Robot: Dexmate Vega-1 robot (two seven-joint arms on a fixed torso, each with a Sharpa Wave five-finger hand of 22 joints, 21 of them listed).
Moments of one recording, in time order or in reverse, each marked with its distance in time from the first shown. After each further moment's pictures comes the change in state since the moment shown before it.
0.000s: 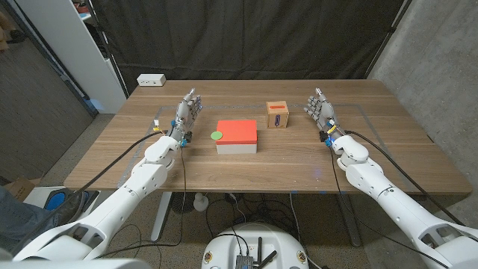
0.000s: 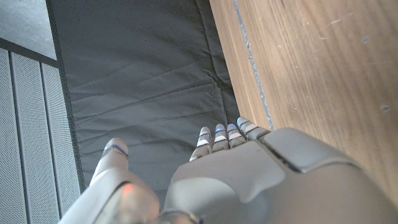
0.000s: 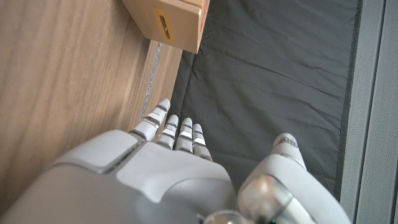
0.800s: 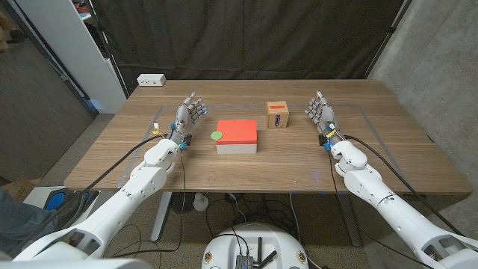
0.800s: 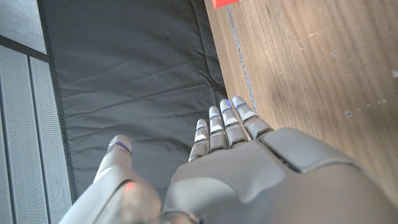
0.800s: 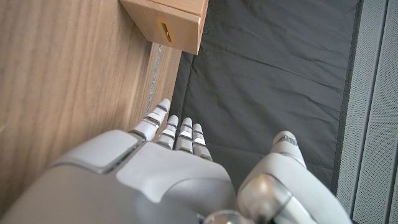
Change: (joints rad) left arm 0.038 0.018 -0.011 -0.063 -0.022 0.060 0.049; left_hand 0.016 0.029 0.001 -0.001 0.000 0.141 -0.028 0.013 0.005 0.380 -0.021 0.103 0.012 0.489 -0.012 0.120 0.016 0.354 0.105 0.134 0.029; right arm -0.065 0.001 0.011 -0.072 -0.001 0.006 -0.066; right_hand 0.005 0.005 0.004 -0.004 0.004 0.000 0.000 0.004 0.000 0.004 0.004 0.000 0.004 0.000 0.000 0.000 0.000 0.005 0.005 0.000 0.000
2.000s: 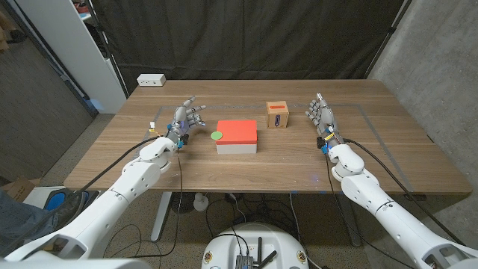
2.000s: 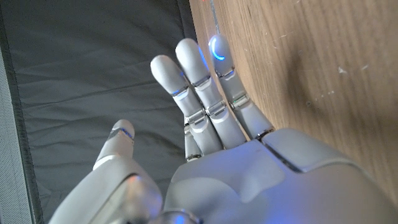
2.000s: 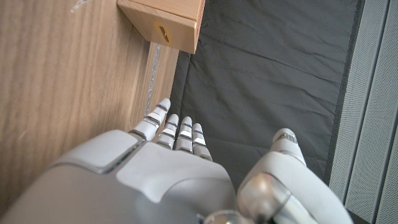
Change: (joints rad) left arm 0.051 0.063 -0.045 -0.161 -0.092 0.206 0.101; left_hand 0.137 0.003 0.068 -0.024 0.000 0.545 0.025 0.003 0.009 1.089 -0.240 0.593 0.438 0.909 -0.239 0.696 0.351 0.688 -0.213 0.707 0.570; right arm -0.048 0.016 0.004 -0.061 -0.031 0.016 -0.083; right_hand 0.017 0.017 0.008 -0.008 0.000 0.008 -0.008 0.004 0.000 0.012 0.005 0.008 0.000 0.014 0.006 0.000 -0.007 0.009 0.002 0.000 0.000
